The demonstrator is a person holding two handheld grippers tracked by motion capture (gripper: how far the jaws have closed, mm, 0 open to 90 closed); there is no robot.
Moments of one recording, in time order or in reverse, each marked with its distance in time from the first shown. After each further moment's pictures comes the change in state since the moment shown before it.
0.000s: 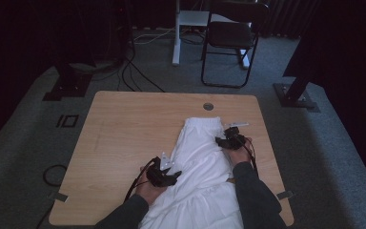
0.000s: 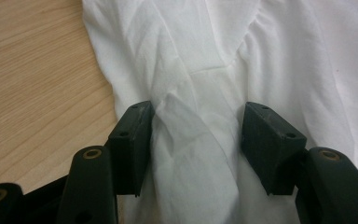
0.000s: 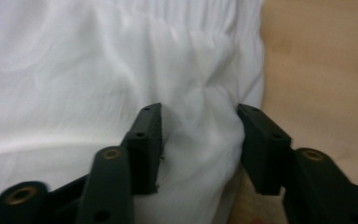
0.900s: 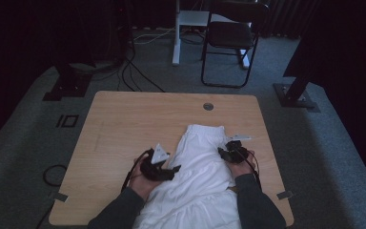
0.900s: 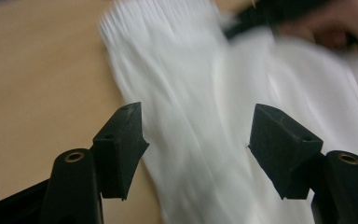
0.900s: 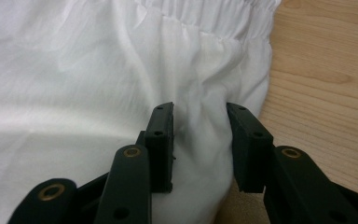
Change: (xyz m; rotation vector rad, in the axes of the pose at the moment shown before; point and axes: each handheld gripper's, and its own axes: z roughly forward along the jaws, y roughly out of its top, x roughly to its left) left arm 0.014 0.048 -0.046 -0.108 -0.053 0.024; right arm 0.022 -0.038 -0.032 -0.013 -0.022 -0.028
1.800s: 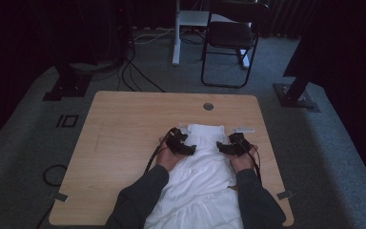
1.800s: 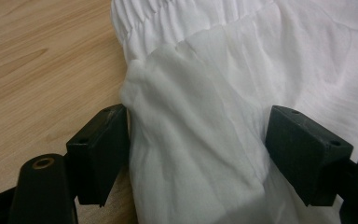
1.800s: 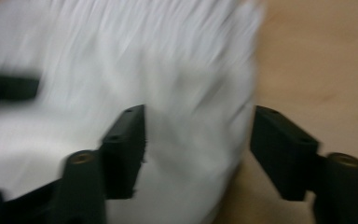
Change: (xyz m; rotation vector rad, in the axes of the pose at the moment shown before) left arm 0.037 0.024 0.140 0.180 0.101 -0.101; right arm -0.014 0.024 -0.001 -0.027 0.007 0.063
